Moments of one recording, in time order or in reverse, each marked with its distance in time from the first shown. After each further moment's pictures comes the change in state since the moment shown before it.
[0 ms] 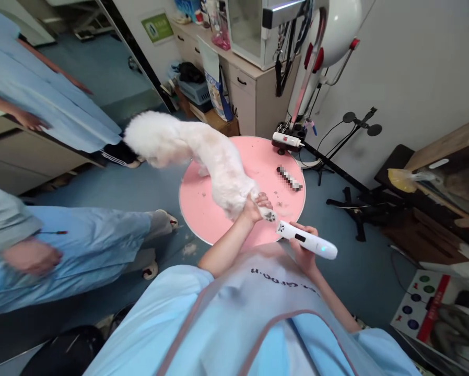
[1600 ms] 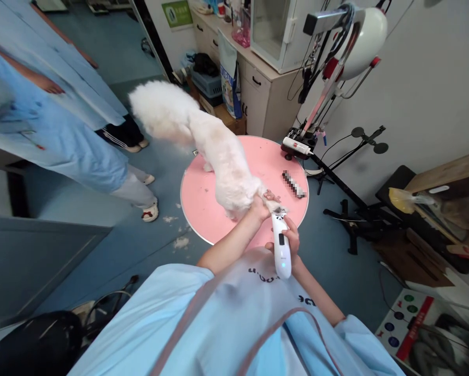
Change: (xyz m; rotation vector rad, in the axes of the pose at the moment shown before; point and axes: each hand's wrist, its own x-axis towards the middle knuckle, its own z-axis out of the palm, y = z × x) left_hand 0.001 -0.003 0.037 -0.229 0.088 0.122; right_hand 0.026 0.030 0.033 -0.343 -0.370 -0.280
